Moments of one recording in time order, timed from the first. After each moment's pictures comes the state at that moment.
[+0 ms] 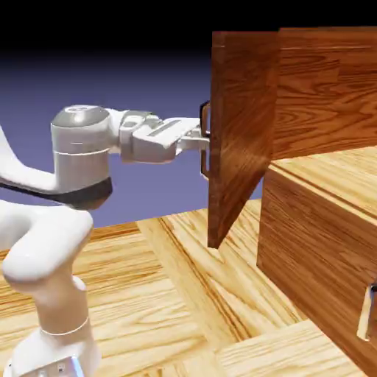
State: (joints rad) arm -0.55 -1.36 -0.08 -2.92 -1.60 2.96 2.31
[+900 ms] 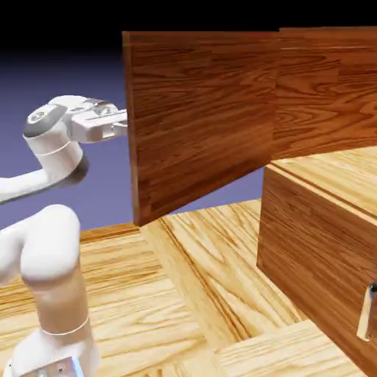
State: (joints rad) arm -0.19 -1.76 0.71 -2.88 -0.63 1.98 1.94
